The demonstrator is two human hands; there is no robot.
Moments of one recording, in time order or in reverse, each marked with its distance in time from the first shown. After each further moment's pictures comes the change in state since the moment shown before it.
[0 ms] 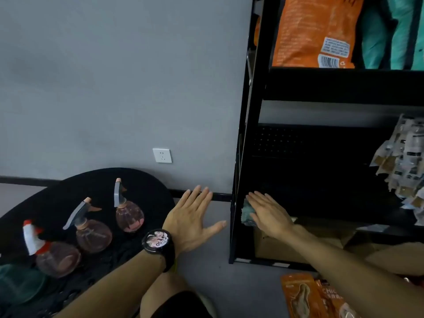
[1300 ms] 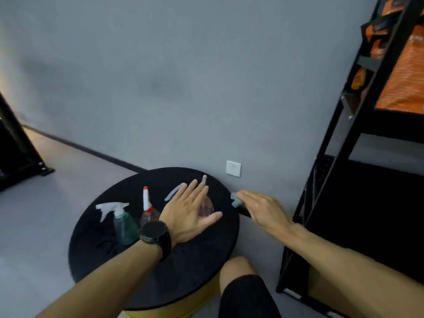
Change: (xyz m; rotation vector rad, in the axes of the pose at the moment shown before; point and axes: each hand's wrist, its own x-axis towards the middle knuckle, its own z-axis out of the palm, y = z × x) left_hand -0.157 -0.112 -0.049 0.044 0.237 -0.336; right_hand 0.017 -0.204 -0.077 0.188 0.597 -0.655
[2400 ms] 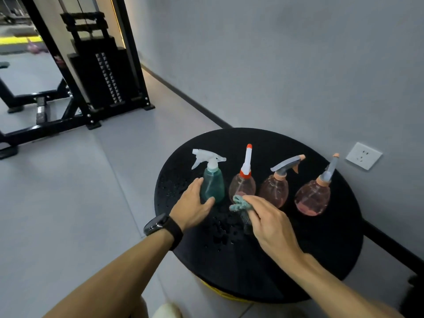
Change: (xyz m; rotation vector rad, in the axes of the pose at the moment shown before) left_hand -0.105 -0.202 0.131 -0.637 -0.004 -0.799; right_hand 0.044 -0.171 0.225 0.611 -0.196 0.083
